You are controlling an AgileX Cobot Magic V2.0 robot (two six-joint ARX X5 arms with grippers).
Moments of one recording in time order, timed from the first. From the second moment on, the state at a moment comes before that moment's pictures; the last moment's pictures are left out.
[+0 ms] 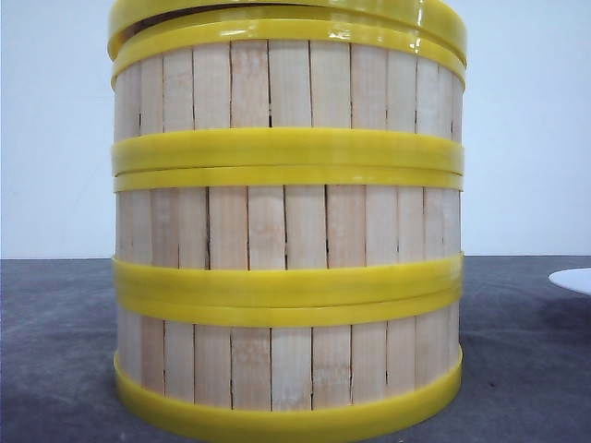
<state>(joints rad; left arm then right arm) -0.57 0.27 0.90 -1.15 -0.15 -0.28 0.90 1.51 1.64 -1.04 0.02 0.16</state>
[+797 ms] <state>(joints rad) -0.57 0.27 0.90 -1.16 -0.15 -0.28 0.90 1.39 1.64 -0.98 0.22 0.17</state>
